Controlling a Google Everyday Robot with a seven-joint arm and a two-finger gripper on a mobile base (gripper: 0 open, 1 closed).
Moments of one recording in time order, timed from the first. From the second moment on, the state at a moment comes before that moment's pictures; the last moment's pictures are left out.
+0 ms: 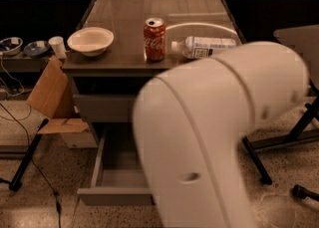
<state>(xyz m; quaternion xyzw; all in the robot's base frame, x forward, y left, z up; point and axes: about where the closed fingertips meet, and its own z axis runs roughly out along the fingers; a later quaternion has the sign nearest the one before) 0.588 -0.073 0.465 0.10 0.96 0.15 0.24</state>
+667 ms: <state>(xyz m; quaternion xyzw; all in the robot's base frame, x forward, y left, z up) 0.538 -0.084 0.494 0.01 0.96 0.17 0.21</state>
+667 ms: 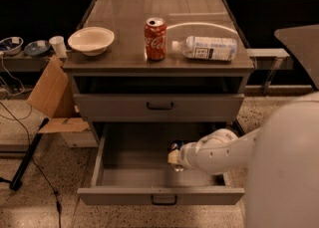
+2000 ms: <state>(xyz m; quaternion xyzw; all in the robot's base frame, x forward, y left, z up) 0.534 -0.091 0.536 0.03 0.96 0.22 0.18</state>
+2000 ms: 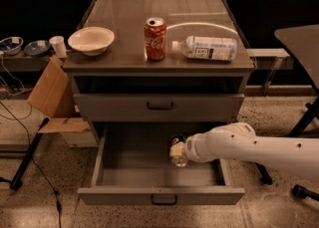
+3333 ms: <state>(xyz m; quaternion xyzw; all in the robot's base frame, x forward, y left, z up) 0.511 -0.168 0.625 0.06 0.92 0.27 0.27</state>
